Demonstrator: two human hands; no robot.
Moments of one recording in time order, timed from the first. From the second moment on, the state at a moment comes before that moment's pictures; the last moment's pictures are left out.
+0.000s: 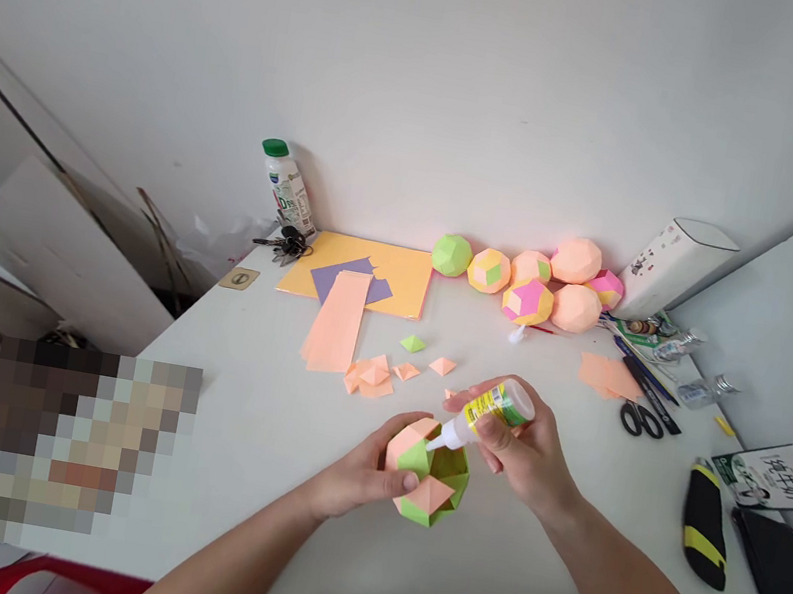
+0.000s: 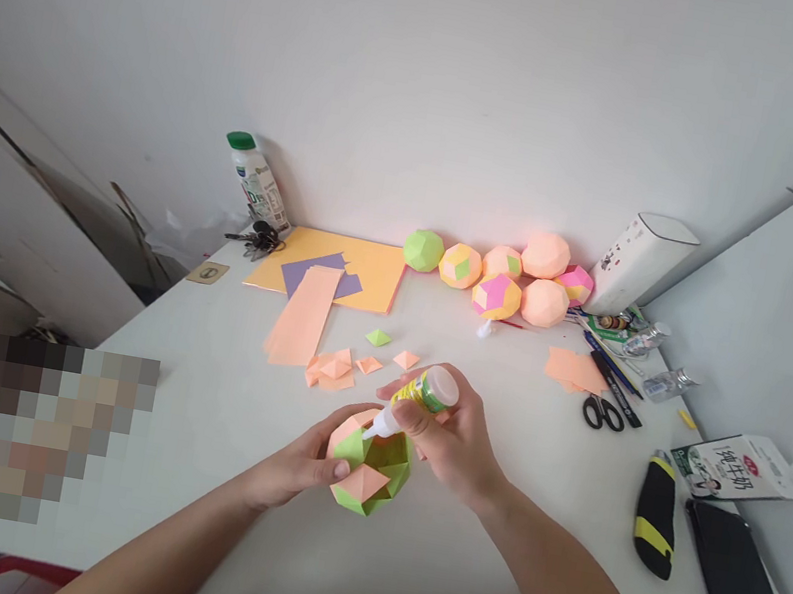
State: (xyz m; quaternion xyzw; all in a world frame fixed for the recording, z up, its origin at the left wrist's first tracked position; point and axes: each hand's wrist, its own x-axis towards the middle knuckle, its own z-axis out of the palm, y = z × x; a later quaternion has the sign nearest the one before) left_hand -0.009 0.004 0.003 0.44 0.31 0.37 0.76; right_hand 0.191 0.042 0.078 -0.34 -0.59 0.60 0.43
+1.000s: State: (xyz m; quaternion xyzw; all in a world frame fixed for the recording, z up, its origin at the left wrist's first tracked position) left_hand -0.009 0.004 -0.004 0.44 0.30 0.35 0.77; right_hand 0.192 0.030 0.089 -0.24 -0.74 0.47 0.43
